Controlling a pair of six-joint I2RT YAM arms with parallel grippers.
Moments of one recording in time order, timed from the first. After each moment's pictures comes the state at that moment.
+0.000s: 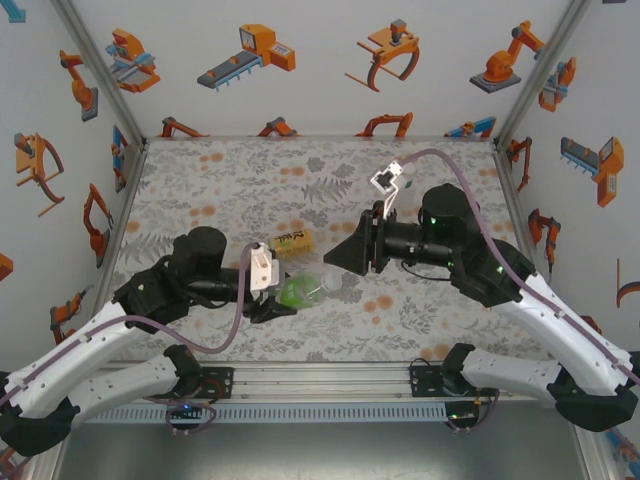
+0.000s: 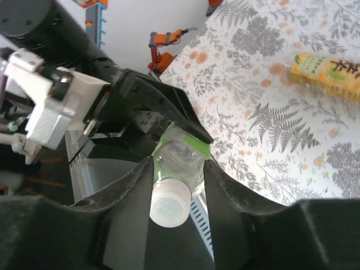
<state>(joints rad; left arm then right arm) -0.94 0.81 0.95 -0.57 0.55 0.38 0.89 1.00 1.30 -0.53 -0.39 0.48</state>
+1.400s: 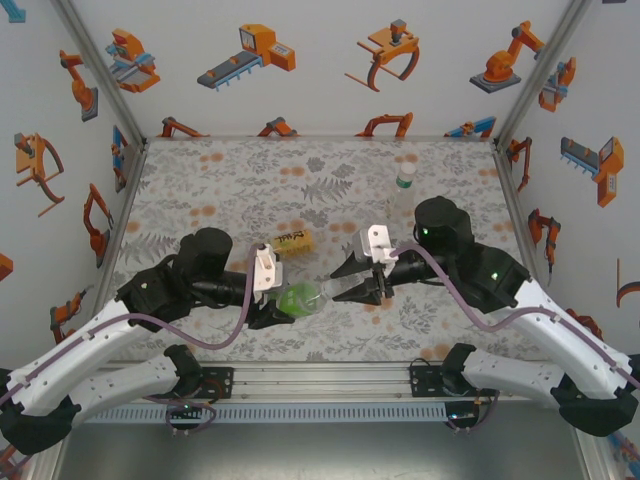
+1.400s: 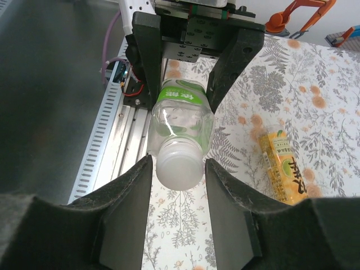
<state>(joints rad) -0.94 0.83 0.95 -0.63 0.58 0.35 0.89 0.96 1.20 -0.59 -0.78 -0.41</state>
